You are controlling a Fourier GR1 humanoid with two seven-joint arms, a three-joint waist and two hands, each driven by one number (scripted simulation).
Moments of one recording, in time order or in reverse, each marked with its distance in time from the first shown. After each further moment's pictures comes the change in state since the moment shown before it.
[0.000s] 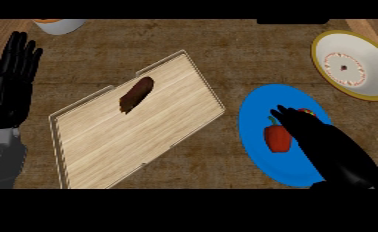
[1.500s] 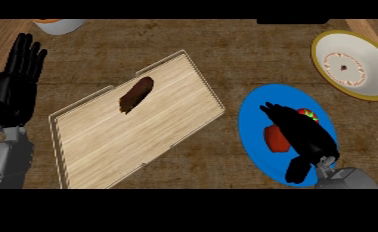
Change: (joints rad) left arm -0.020 -0.091 0.088 0.032 -0.105 -0.086 -0.001; right arm 0.011 0.267 -0.123 0.393 0.369 0.022 -0.384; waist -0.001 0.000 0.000
